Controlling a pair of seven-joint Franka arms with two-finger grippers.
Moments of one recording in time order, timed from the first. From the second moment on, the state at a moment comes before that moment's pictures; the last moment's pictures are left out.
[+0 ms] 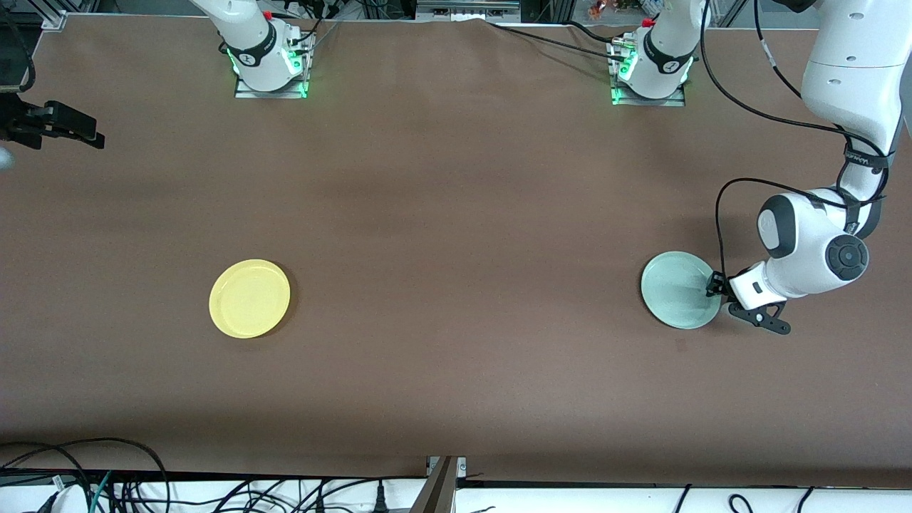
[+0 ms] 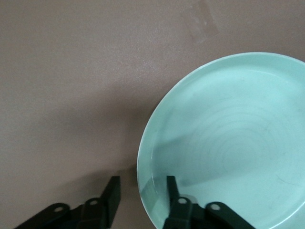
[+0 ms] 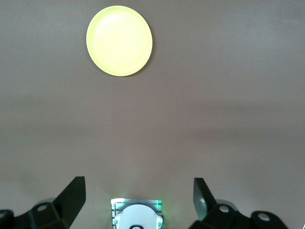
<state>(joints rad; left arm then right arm) 0.16 0.61 -0.02 -1.85 -0.01 2.40 0.52 0.01 0.01 -0.08 -1.56 -0.01 1.40 -0.09</state>
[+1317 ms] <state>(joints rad) 0.03 0.52 -0.13 -1.51 0.09 1.88 0.38 0.00 0.02 -0.09 -1.56 -0.01 1.40 -0.09</state>
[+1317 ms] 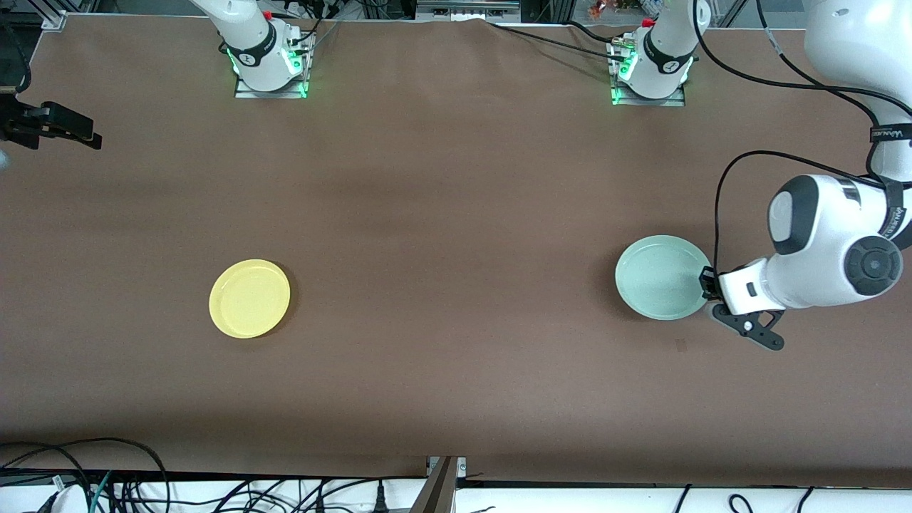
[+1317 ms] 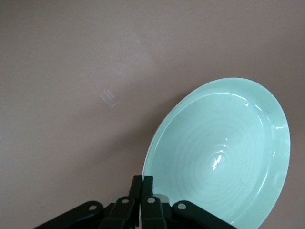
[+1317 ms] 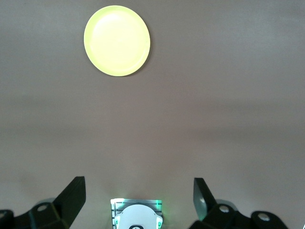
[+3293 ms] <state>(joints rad) -0.74 0.77 -0.09 -1.32 0.97 1.43 -0.69 -0.03 0.63 -0.14 -1.74 0.26 2.09 -0.18</state>
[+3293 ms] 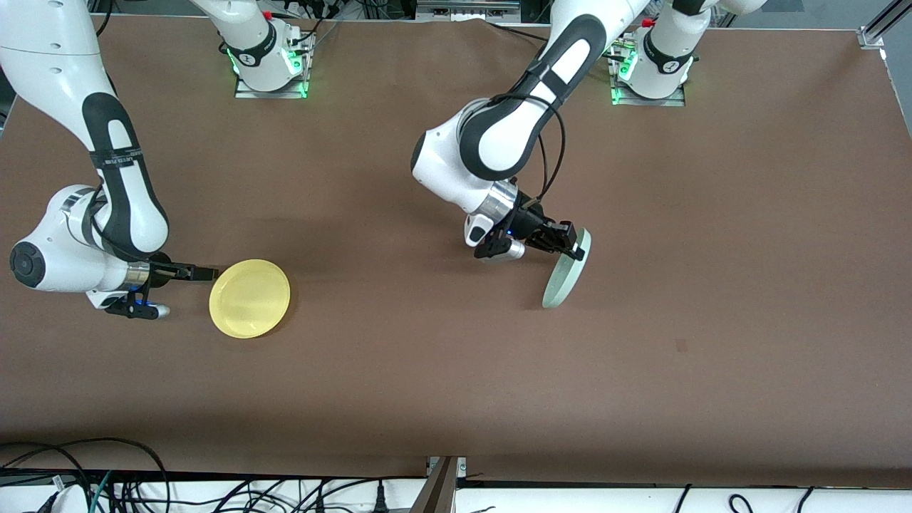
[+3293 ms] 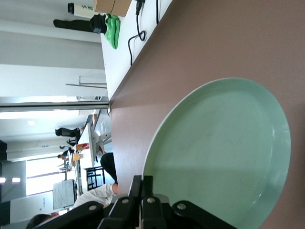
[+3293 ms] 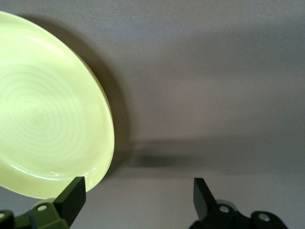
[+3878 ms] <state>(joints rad) -0.85 0.86 -0.08 -1.29 0.98 1.37 -0.89 -0.03 0.66 -0.12 -1.74 0.30 2.21 -0.19</state>
